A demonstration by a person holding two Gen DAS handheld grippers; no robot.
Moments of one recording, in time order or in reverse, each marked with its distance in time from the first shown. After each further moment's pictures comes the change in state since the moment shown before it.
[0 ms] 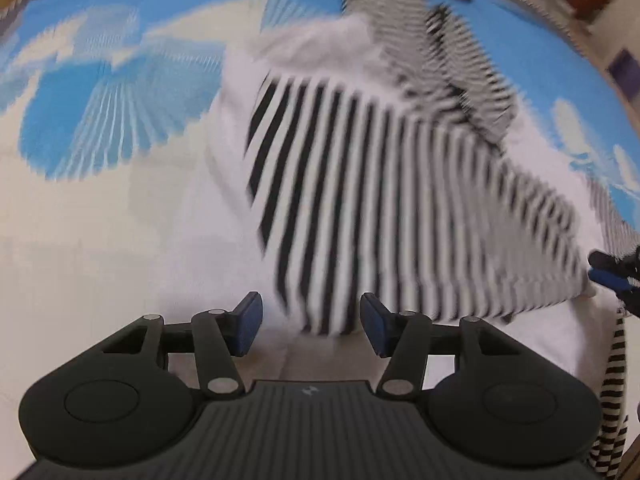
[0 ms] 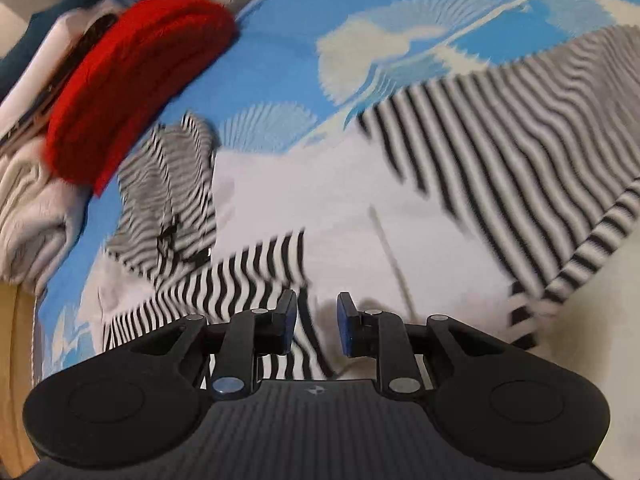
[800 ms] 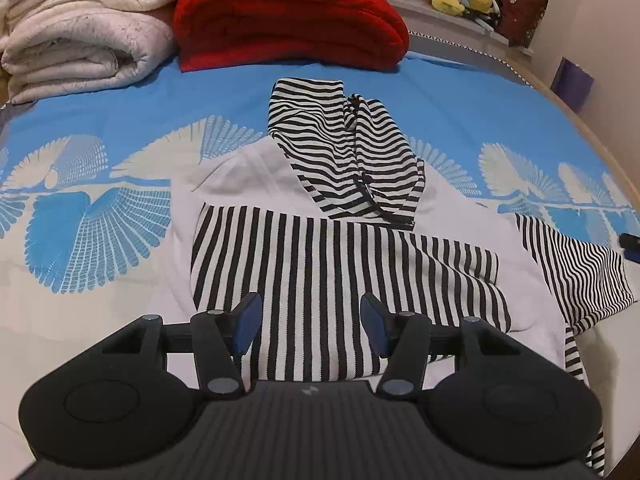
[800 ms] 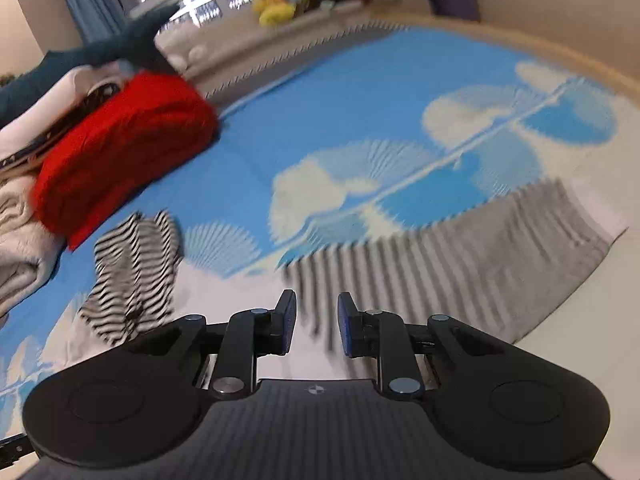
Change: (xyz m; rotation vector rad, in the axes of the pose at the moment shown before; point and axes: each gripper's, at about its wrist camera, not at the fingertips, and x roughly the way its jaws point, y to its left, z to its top) left arm -0.092 -0.073 0.007 0.150 -0.299 -0.039; right arm -0.108 -0.033 0.052 -0.135 -0.322 -0.141
